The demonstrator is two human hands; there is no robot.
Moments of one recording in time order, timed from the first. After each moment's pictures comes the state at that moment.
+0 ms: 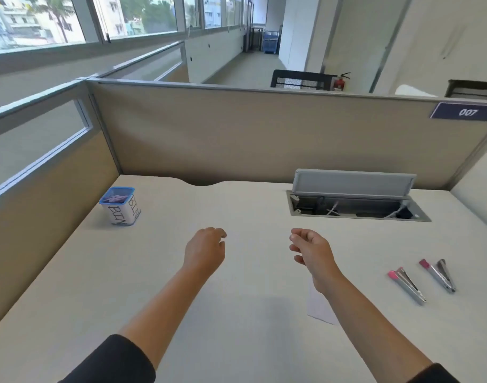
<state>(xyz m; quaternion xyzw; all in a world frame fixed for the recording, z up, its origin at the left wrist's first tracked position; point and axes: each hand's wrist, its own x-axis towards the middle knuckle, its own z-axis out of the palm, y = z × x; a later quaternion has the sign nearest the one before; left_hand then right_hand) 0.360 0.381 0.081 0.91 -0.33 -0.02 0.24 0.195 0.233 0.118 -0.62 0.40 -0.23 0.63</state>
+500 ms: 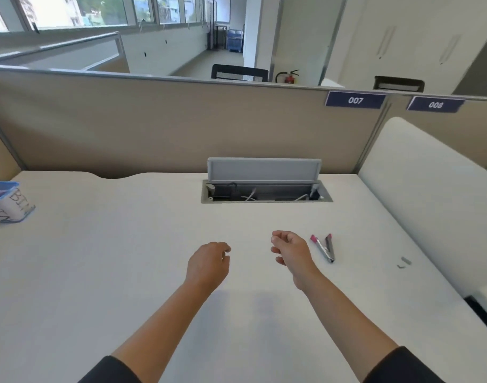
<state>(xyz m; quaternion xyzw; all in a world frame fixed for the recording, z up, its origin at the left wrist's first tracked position) 0.127 0.205 0.062 0.88 -0.38 -0.08 0.27 -0.001 0.074 0.097 -0.61 0.43 -0.23 0.62</state>
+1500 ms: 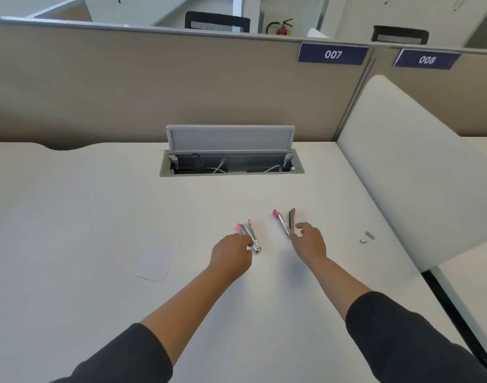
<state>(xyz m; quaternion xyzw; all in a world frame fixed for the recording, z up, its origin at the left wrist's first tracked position) 0.019 0.086 0.040 0.86 -0.43 -0.19 0.18 -0.098 -0.071 0.021 -0.75 0.55 -0.09 0.36</state>
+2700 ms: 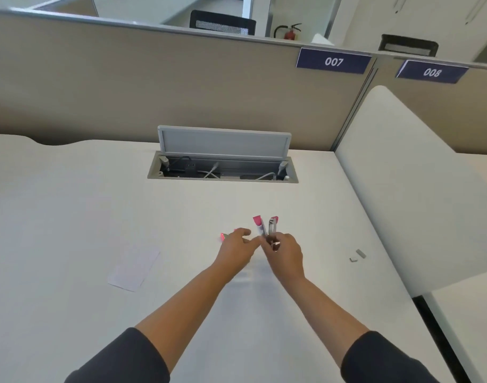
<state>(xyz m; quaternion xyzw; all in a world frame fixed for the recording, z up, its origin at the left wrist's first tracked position) 0.000 0.030 0.061 0.75 -0.19 -0.40 0.48 -0.089 -0.063 0.018 -0.81 0.44 -0.17 0.35</state>
